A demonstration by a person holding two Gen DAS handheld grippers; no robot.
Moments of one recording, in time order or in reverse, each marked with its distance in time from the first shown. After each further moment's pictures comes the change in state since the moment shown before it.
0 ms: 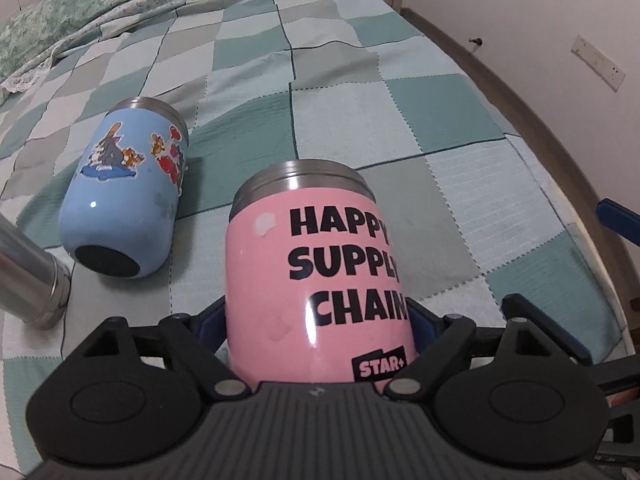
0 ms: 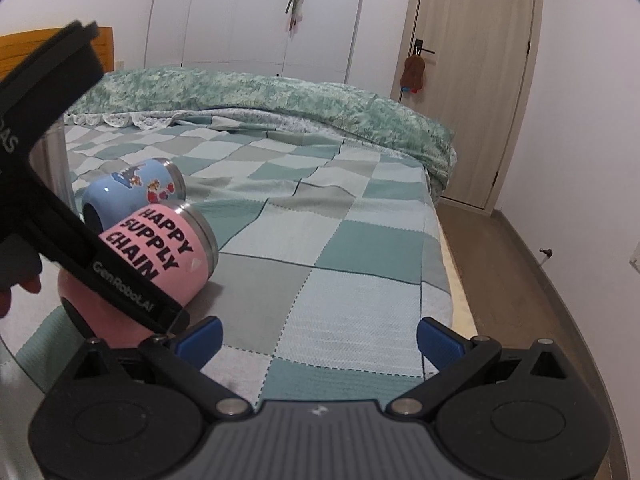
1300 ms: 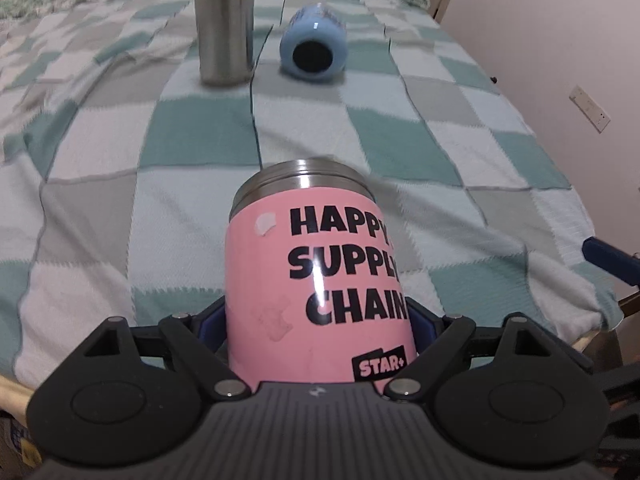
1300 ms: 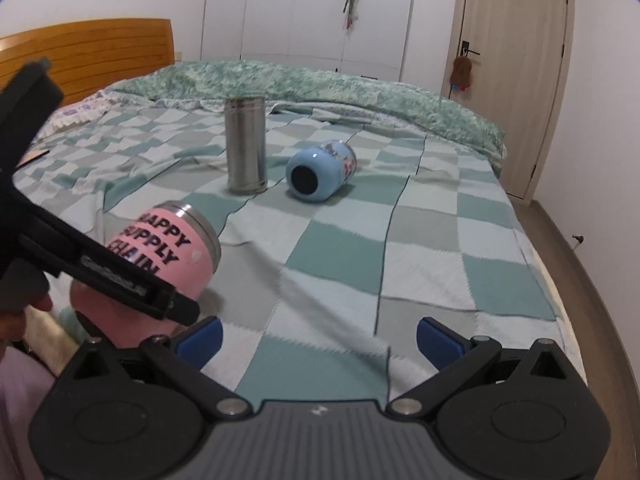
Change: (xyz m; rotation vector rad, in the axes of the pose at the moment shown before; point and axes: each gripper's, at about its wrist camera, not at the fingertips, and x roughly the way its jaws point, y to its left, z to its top) left arm -0.133 0.102 -0.226 -0.209 -0.058 -0.060; right arm -0.185 0.181 -0.060 -0.026 0.056 0.114
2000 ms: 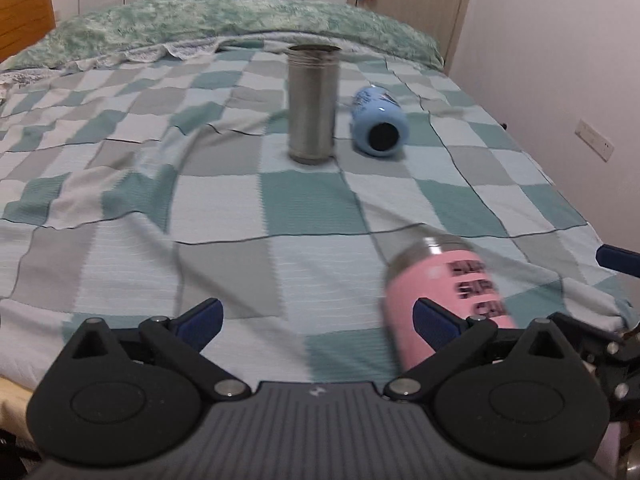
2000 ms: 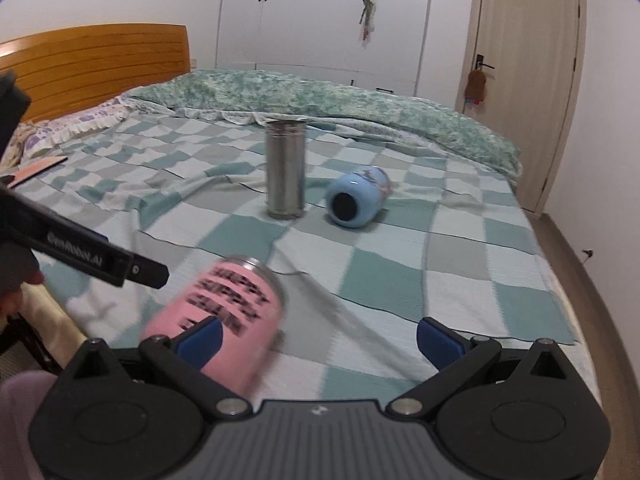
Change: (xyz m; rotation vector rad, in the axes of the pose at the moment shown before) left arm -0.071 0.089 0.001 0.049 -0.201 0.065; right arm -0.008 0.056 0.037 -0.005 -0.030 0.041
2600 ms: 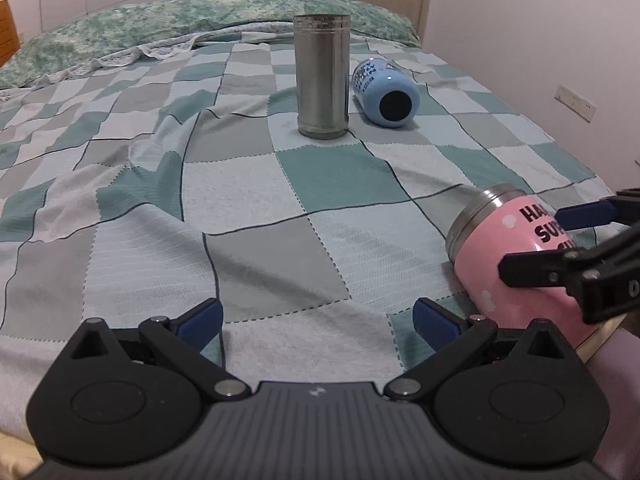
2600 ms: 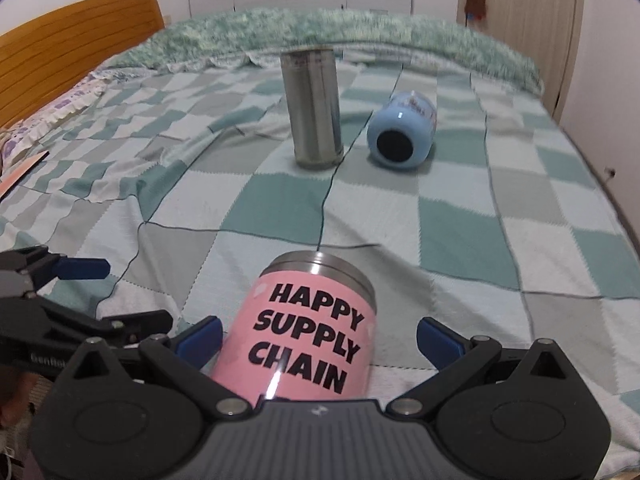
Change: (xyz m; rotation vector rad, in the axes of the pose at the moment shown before) left arm 0.036 0.047 -0.016 0.132 0.020 -0.062; right arm 0.091 0.041 0.028 0.154 0.262 0.028
